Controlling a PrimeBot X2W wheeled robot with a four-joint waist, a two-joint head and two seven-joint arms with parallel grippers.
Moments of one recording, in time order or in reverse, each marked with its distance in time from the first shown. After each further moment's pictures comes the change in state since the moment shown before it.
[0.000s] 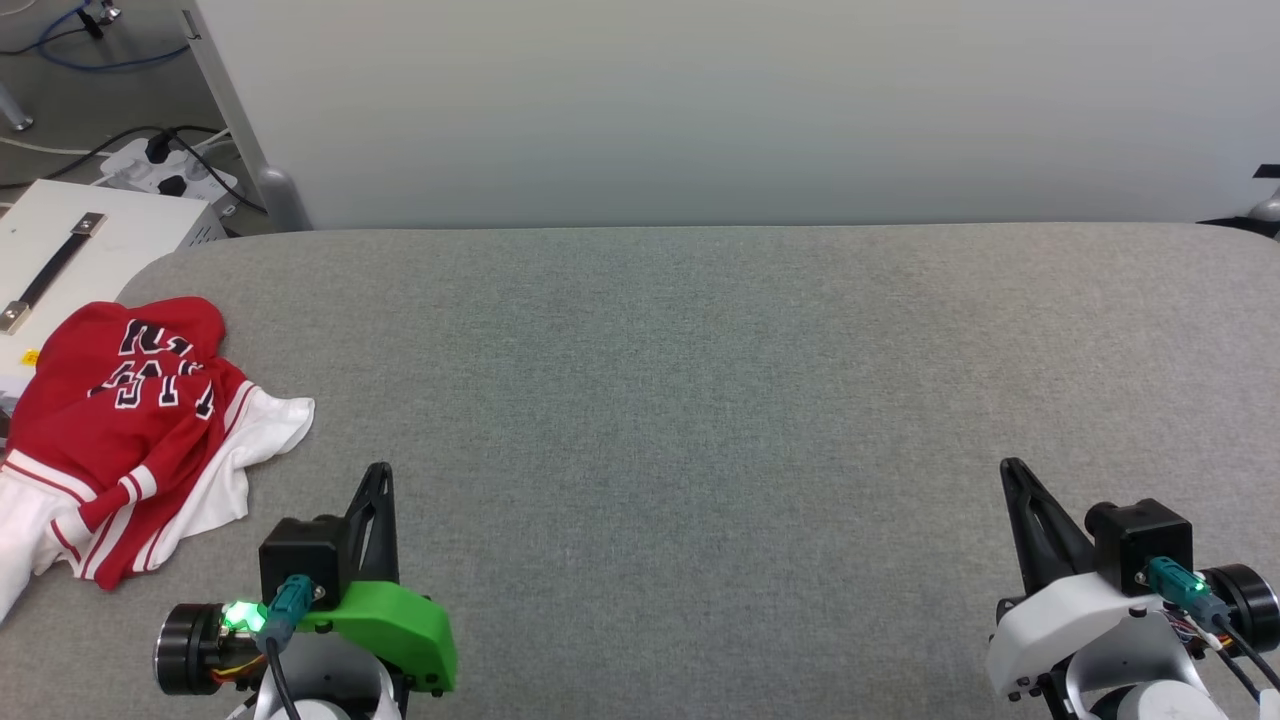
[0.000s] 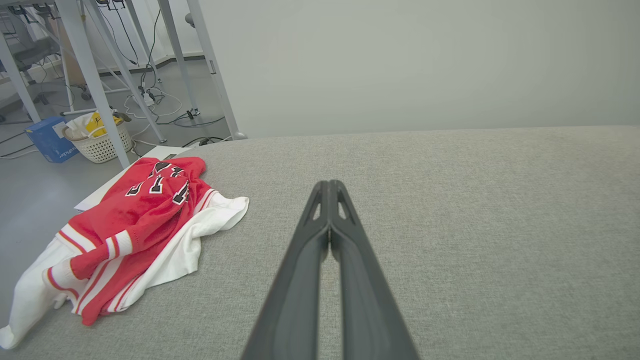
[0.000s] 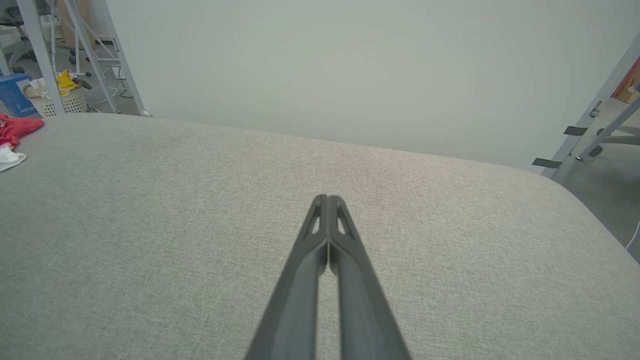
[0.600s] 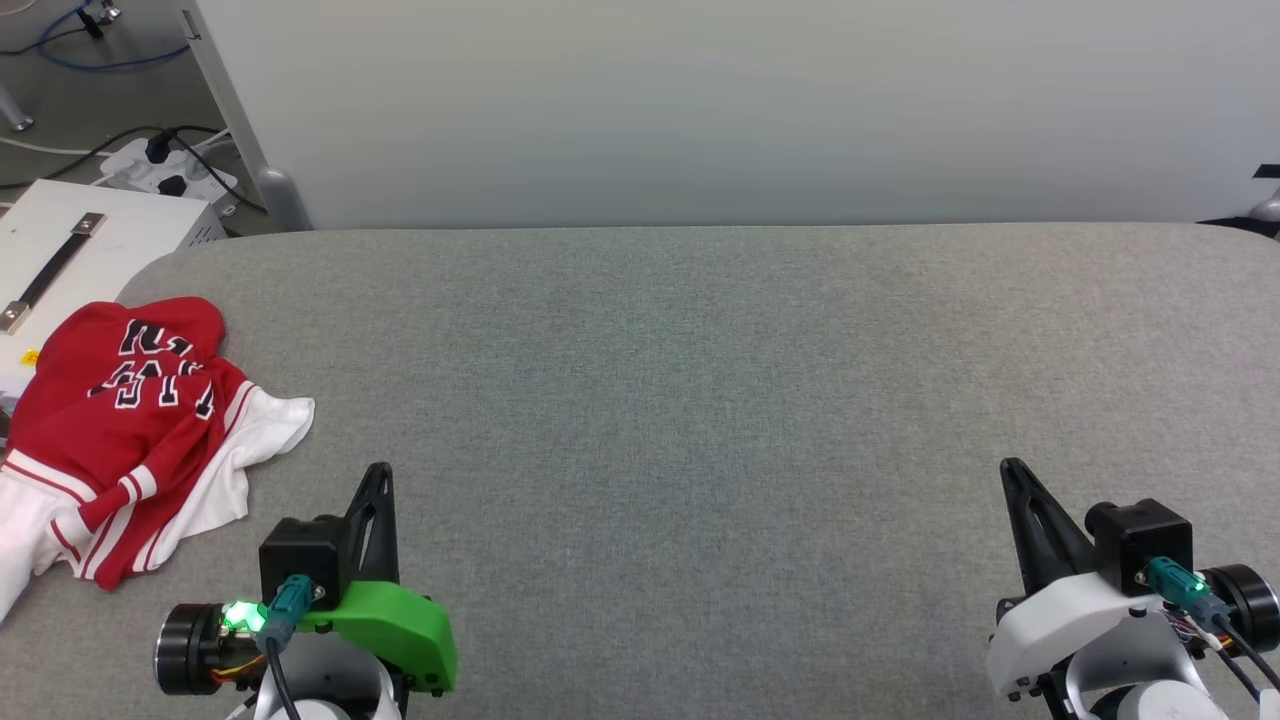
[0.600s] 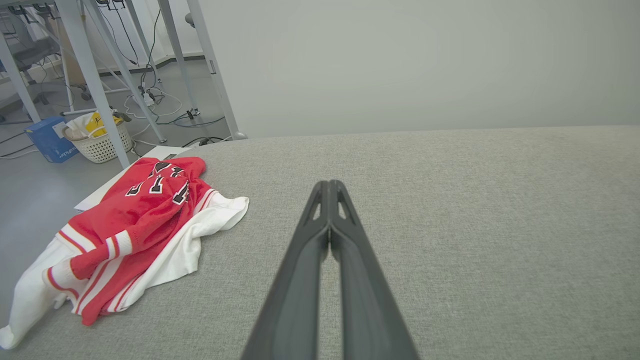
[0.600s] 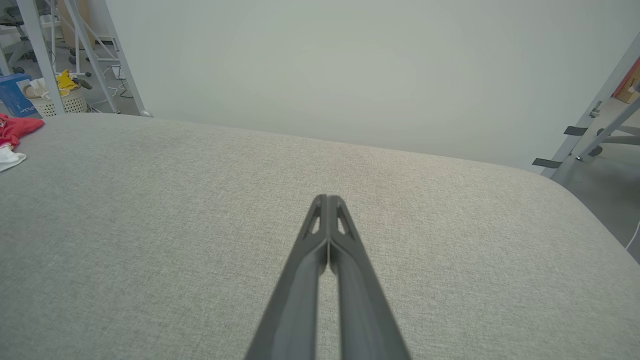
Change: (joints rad) left arm 0.000 0.000 0.000 0.000 0.000 0.000 0.000; right arm 0.000 0.000 0.000 0.000 0.000 0.000 0.000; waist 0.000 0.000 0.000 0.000
